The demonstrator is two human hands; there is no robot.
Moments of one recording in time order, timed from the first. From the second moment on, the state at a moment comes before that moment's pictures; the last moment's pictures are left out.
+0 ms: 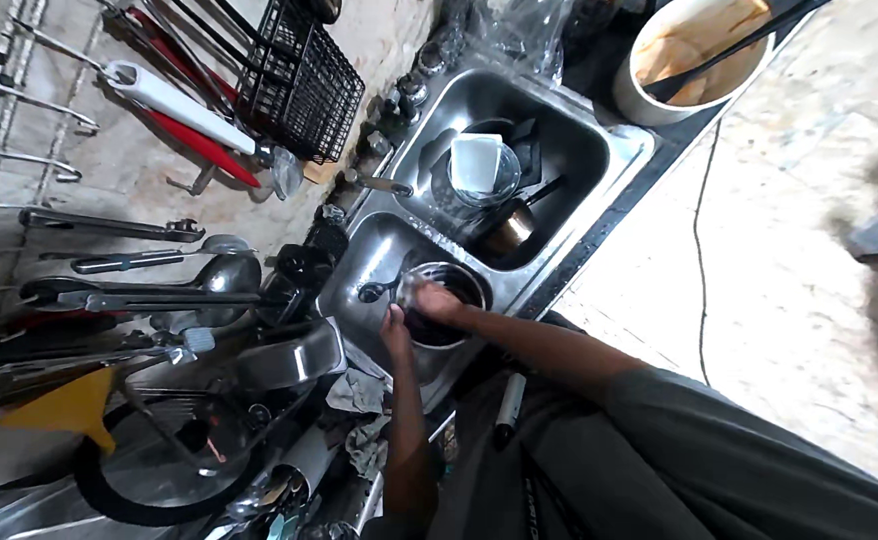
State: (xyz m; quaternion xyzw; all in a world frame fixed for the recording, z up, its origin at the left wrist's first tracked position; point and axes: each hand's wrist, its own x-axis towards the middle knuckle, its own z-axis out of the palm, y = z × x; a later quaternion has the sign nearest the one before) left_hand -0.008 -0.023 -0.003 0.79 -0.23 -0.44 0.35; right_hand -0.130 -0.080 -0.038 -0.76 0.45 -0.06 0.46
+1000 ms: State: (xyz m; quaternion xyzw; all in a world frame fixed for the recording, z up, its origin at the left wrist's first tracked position) left_hand 0.052 -0.080 -0.082 0.74 -0.63 -0.19 -0.18; right_hand -0.170 -0.060 -0.093 -0.89 0.20 0.13 0.39
